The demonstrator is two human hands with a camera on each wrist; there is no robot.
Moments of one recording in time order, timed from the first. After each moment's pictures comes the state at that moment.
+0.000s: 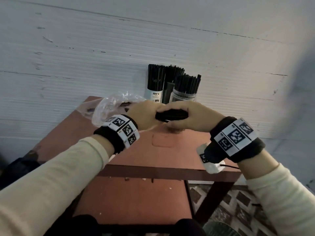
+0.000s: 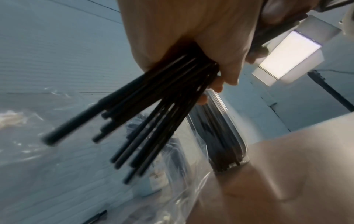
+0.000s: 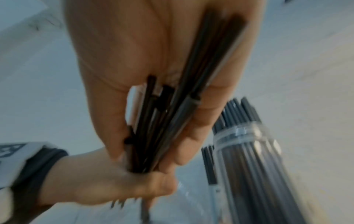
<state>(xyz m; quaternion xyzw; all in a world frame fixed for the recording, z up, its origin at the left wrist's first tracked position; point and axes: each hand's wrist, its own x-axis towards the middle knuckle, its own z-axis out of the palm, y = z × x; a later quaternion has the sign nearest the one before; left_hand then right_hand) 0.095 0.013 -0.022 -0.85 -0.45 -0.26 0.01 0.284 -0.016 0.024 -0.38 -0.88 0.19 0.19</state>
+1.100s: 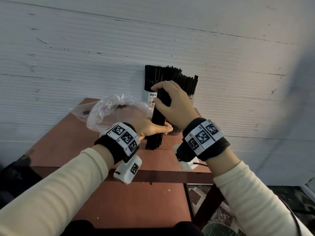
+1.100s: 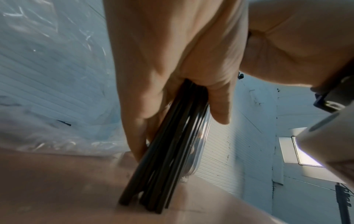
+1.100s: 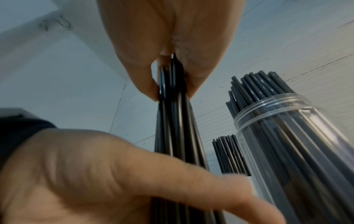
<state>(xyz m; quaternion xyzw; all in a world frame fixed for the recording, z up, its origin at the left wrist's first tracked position) 0.114 0.013 -0.045 -0.65 -0.50 -0.29 -0.50 0.238 0.007 0.010 -0.34 -0.82 0.04 0.45</state>
